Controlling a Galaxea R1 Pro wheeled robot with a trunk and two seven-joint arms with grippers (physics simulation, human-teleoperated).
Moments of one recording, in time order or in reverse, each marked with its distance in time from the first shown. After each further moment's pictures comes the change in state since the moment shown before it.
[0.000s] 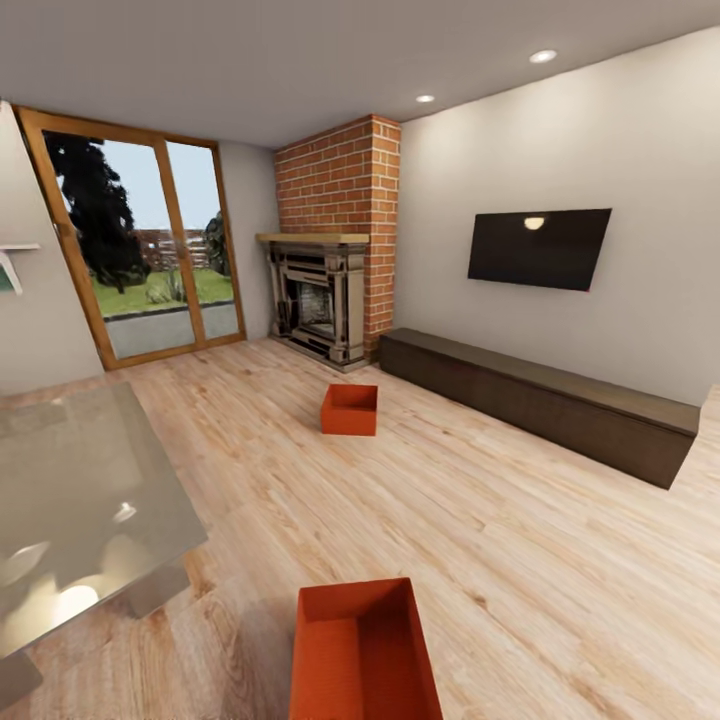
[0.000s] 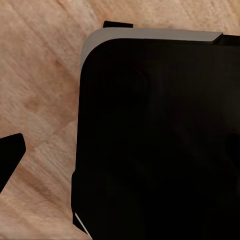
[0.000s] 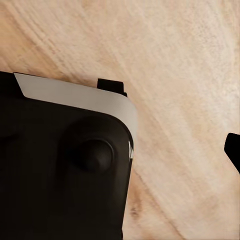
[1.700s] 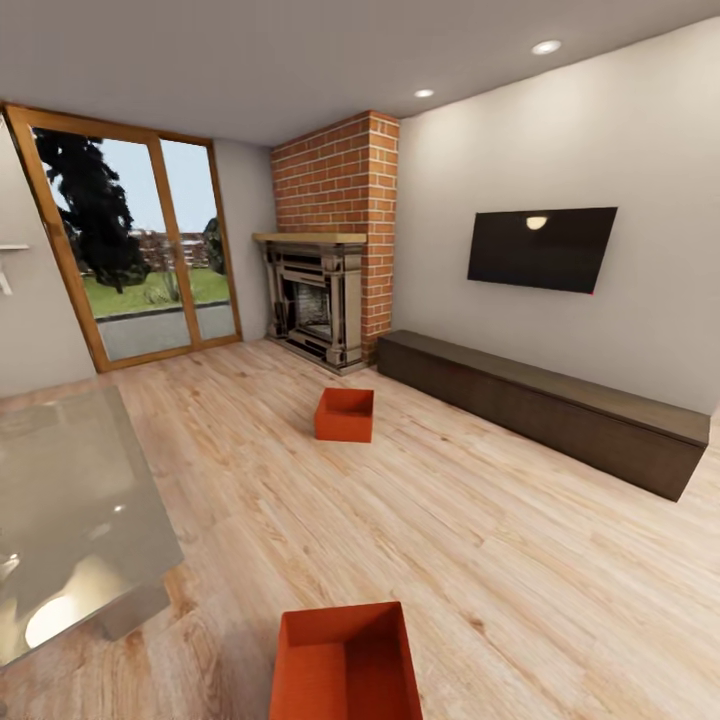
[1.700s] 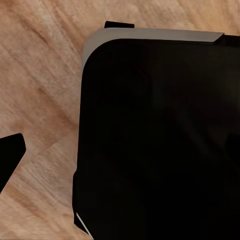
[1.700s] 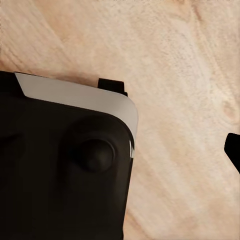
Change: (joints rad) left arm 0.000 0.002 0.000 -0.002 0.000 0.000 0.001; right arm 0.000 0.001 0.000 0.000 0.000 0.000 0.000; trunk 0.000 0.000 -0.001
